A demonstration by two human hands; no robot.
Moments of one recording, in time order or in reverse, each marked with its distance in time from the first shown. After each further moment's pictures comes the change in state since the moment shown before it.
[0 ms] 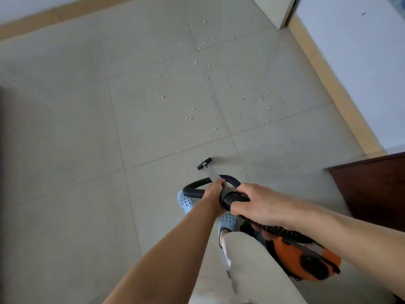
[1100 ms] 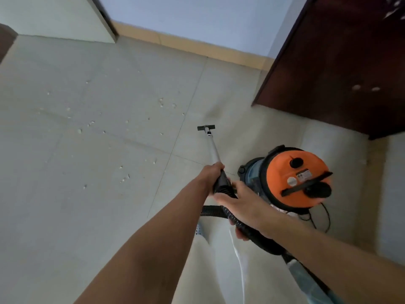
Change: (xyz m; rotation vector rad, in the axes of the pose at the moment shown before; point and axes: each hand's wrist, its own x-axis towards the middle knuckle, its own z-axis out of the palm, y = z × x) left_hand 0.068 0.038 0.142 1.255 -0.251 0.107; right_hand 0.047 0.046 0.018 1.310 0.476 0.165
